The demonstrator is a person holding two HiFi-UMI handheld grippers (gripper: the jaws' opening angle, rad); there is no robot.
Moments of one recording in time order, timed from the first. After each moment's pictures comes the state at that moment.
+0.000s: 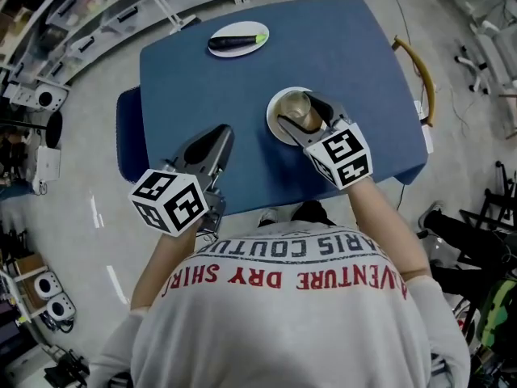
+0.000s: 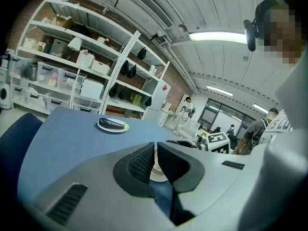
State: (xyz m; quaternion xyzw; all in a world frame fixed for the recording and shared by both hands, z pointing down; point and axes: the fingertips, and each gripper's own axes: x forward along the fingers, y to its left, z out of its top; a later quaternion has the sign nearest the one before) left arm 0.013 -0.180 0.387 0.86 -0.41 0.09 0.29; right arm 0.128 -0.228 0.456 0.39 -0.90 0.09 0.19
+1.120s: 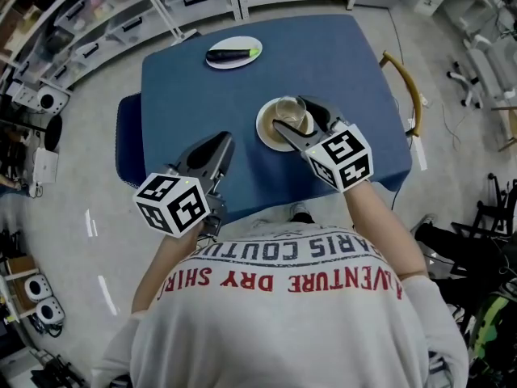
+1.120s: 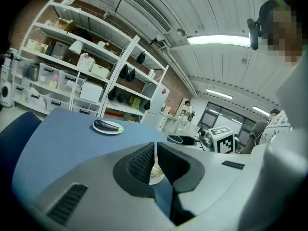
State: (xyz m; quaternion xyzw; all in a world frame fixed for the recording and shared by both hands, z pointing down) left arm 0.027 -0.160 0.370 0.86 -0.42 0.07 0.29; right arm 0.135 -0.212 0.408 0.37 -0.91 0.08 0.17
